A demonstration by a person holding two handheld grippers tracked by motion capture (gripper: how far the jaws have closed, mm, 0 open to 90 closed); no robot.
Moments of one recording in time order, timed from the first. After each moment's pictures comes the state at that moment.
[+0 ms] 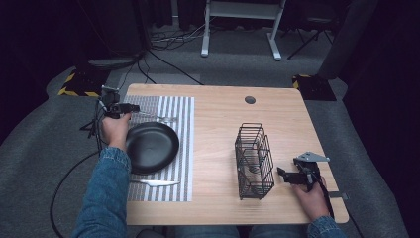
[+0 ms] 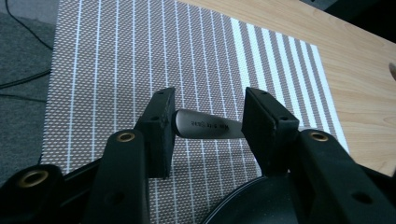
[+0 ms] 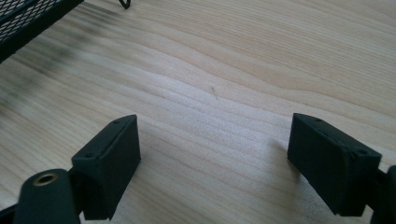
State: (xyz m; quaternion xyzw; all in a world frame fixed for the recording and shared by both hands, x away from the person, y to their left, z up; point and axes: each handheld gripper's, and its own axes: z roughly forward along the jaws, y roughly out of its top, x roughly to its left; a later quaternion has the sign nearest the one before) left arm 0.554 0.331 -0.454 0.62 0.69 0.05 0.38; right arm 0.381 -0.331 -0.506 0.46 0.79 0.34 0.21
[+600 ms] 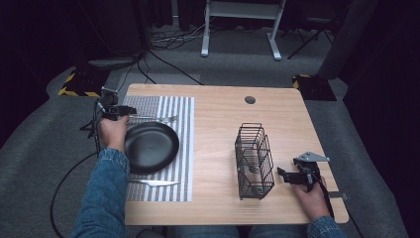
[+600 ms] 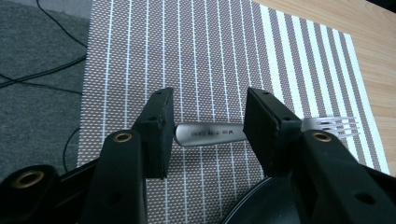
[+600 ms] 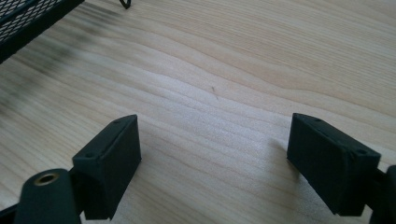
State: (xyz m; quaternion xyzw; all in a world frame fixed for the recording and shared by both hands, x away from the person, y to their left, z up) left arm 0.550 0.336 -0.456 0.62 0.70 0.07 0.35; right arm 0.381 -0.331 -0.506 0.46 0.79 0.34 0.21
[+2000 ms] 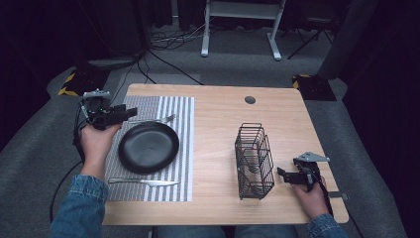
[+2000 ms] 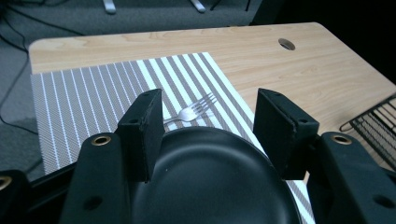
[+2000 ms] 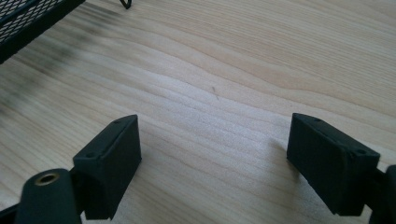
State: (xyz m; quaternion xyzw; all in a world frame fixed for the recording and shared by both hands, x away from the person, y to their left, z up) left arm 0.436 0.311 -0.361 0.71 0.51 0.15 0.46; right arm 0.381 -0.331 -0.506 0.46 0.79 0.34 0.21
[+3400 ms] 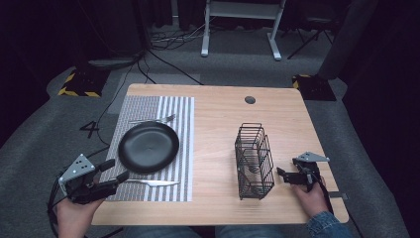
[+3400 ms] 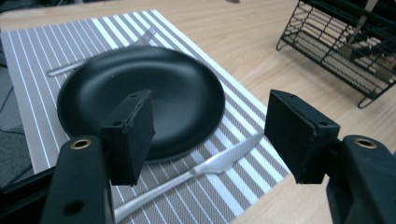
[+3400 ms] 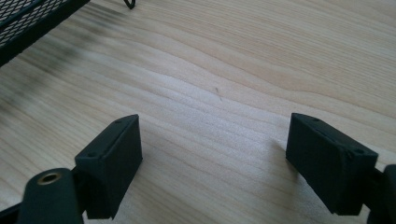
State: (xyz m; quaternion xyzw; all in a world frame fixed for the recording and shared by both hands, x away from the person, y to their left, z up) left arm 0.260 0.304 -0.404 0.75 0.44 0.18 0.47; right arm 0.381 -0.331 -0.506 0.46 0.79 0.35 0.21
